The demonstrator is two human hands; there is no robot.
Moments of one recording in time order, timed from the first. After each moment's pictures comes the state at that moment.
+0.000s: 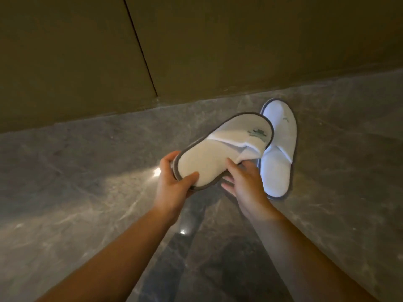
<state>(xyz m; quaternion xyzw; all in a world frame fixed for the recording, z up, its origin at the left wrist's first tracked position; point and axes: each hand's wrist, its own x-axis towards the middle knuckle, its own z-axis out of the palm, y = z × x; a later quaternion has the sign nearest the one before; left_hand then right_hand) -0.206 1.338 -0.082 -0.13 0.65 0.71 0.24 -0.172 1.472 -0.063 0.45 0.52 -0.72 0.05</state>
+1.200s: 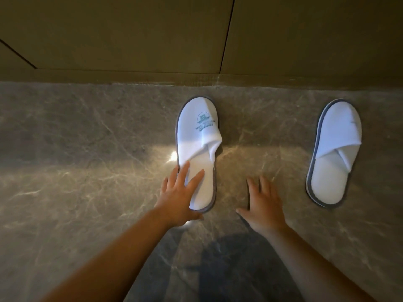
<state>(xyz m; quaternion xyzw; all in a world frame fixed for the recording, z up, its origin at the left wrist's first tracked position) -0.174 1.220 -0.153 0.19 0.92 0.13 0.30 -0.132 1.422 -0.140 0.14 0.93 -0.15 0.30</state>
